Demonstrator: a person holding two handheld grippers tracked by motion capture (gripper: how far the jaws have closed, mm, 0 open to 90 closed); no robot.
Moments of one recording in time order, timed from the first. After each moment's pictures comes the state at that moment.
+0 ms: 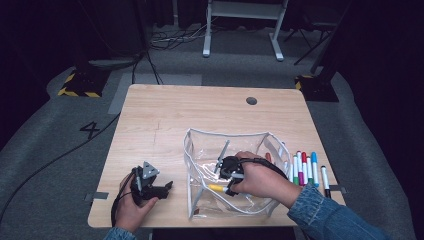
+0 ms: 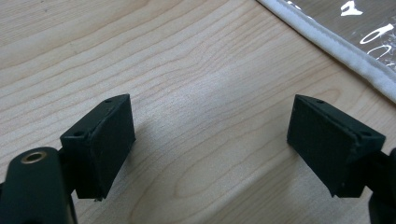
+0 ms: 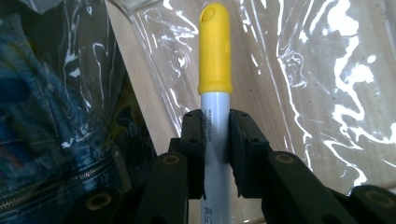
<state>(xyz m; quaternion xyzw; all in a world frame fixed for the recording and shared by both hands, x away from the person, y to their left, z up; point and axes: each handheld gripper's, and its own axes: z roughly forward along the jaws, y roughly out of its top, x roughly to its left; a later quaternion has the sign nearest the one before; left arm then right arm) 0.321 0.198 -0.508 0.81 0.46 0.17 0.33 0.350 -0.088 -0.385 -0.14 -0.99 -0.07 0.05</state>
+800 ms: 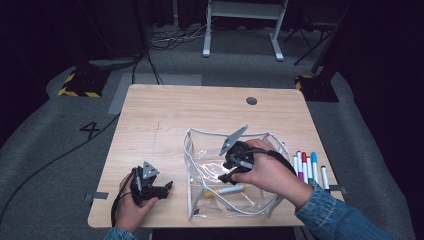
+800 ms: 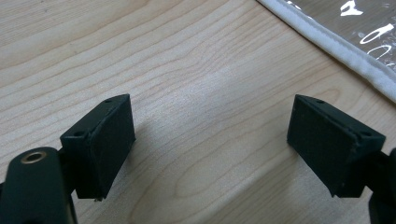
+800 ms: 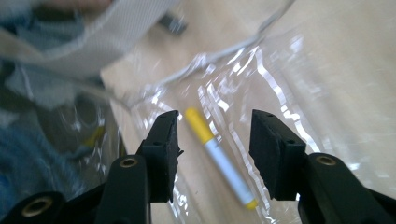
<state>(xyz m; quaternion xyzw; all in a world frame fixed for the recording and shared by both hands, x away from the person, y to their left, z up) 0.321 0.198 -0.508 0.81 0.46 0.17 0.33 0.352 -0.103 -0.331 -0.18 -0.95 -0.24 -0.02</state>
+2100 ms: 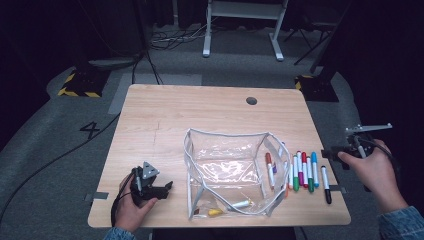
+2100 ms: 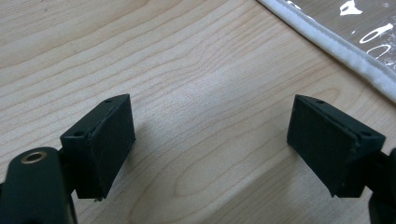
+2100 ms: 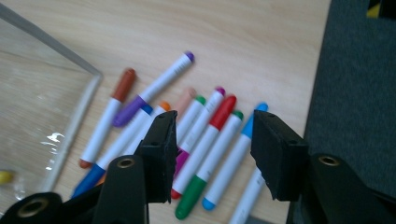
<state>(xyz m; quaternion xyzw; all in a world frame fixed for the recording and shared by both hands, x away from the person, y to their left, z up) 0.320 0.198 -0.508 0.81 0.46 0.17 0.33 0.377 -0.397 -0.352 -0.54 -0.78 -0.27 -0.15</state>
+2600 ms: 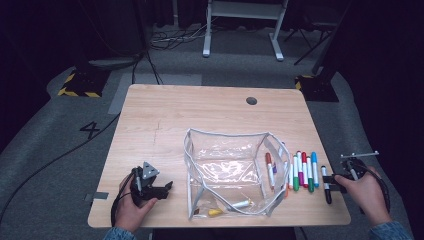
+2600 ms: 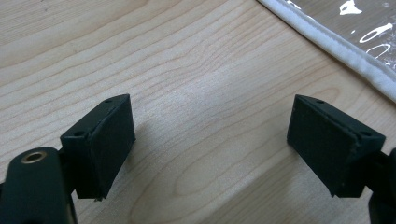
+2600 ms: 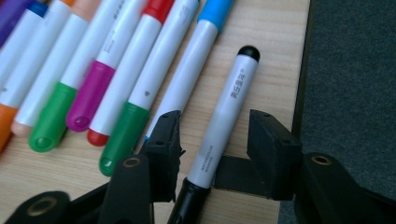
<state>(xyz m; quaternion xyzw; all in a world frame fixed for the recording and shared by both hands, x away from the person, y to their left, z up) 0.320 0.198 -0.508 0.81 0.46 0.17 0.33 0.363 -0.433 -0.451 -0.61 -0.76 -0.20 -0.10</state>
